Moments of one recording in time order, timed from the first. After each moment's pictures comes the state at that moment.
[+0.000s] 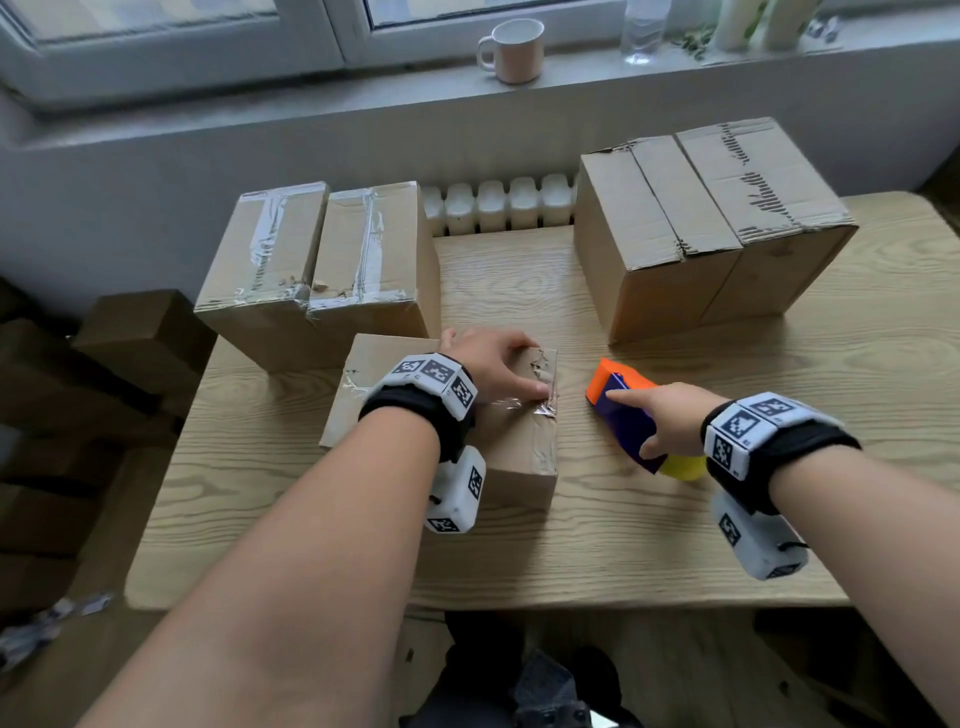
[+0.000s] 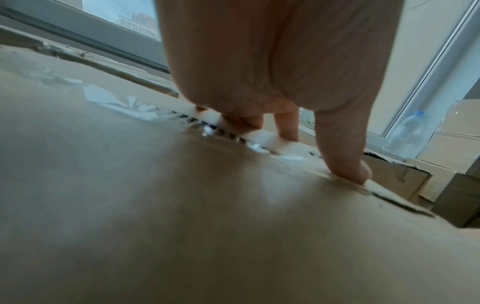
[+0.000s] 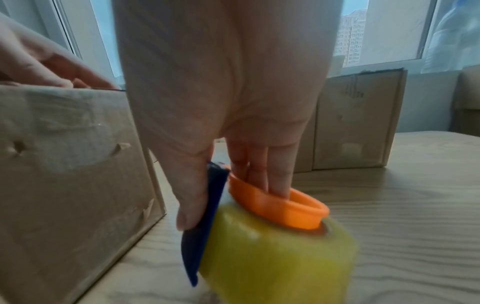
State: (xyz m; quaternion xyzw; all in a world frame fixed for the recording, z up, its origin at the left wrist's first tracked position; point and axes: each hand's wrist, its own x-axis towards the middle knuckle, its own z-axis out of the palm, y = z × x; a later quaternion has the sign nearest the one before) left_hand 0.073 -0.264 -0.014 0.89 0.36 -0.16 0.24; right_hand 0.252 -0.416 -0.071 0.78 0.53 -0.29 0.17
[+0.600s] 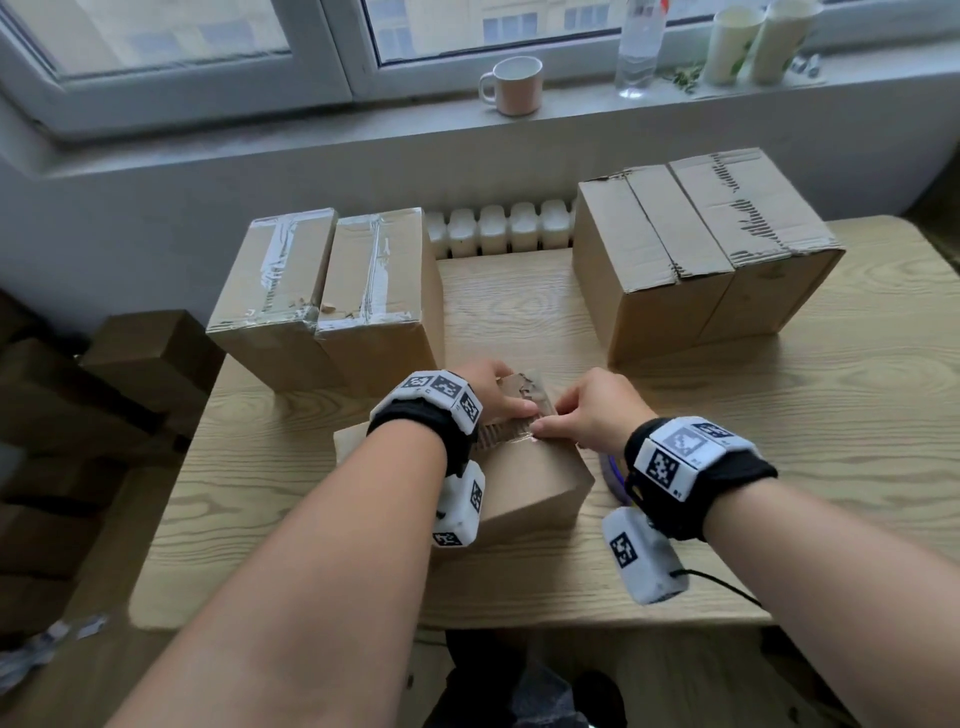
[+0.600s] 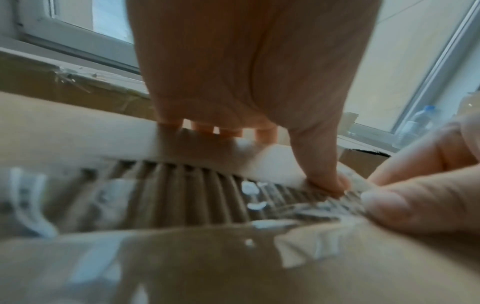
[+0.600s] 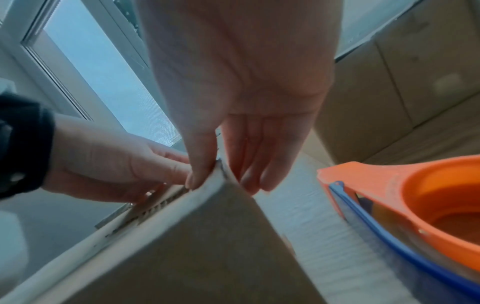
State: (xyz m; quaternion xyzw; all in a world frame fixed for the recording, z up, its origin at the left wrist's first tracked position) left_hand 0.070 -0.261 -0.013 0.85 0.40 -0.20 0.29; right_hand 0.186 -0.380 -0.040 0.82 0.44 -0.33 -0.16
